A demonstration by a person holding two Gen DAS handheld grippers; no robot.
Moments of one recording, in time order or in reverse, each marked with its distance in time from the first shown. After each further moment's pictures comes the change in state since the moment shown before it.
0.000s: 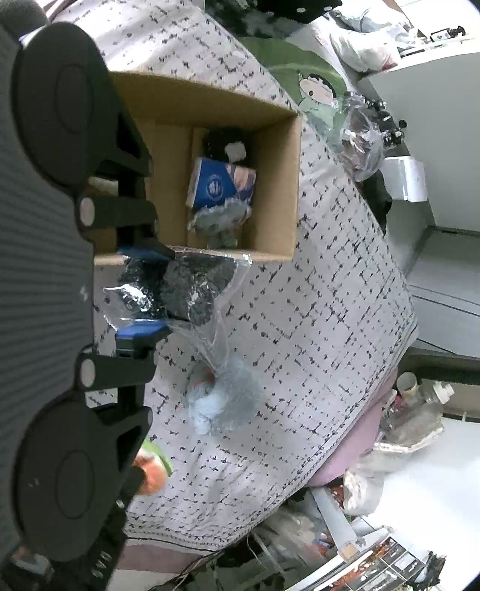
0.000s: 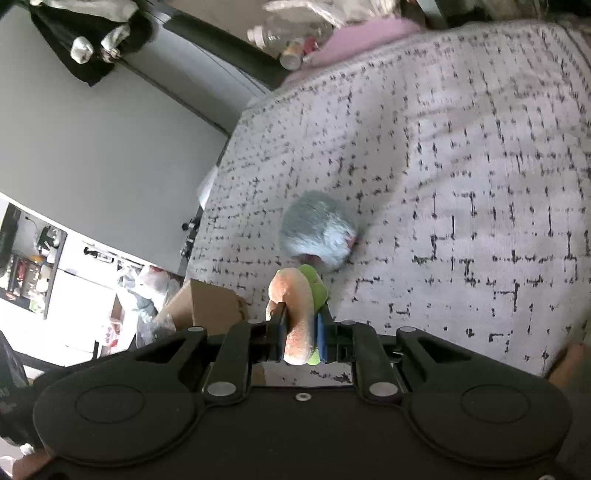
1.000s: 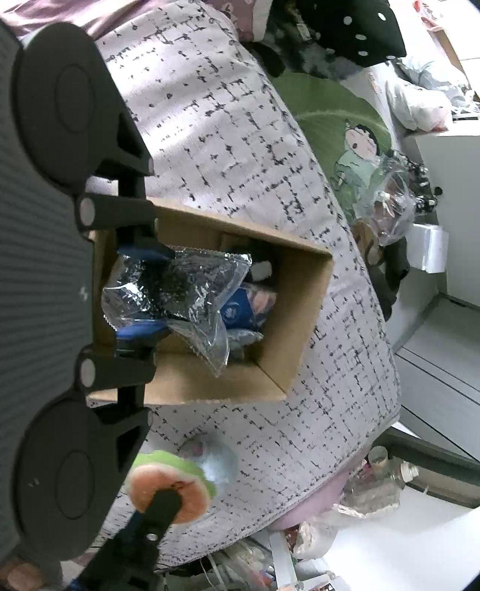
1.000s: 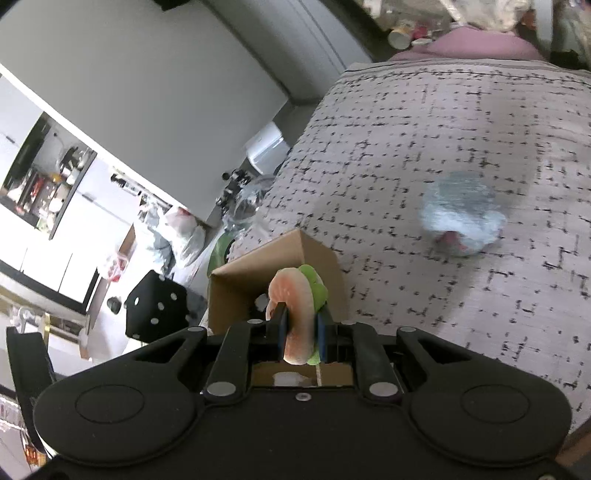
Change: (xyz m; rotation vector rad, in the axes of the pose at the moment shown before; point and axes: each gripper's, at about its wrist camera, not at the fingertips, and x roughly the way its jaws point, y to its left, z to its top) left arm -0.012 0.120 -0.017 -0.201 0.034 0.016; right arm 0.049 0.131 -0.034 -0.234 0.108 0.043
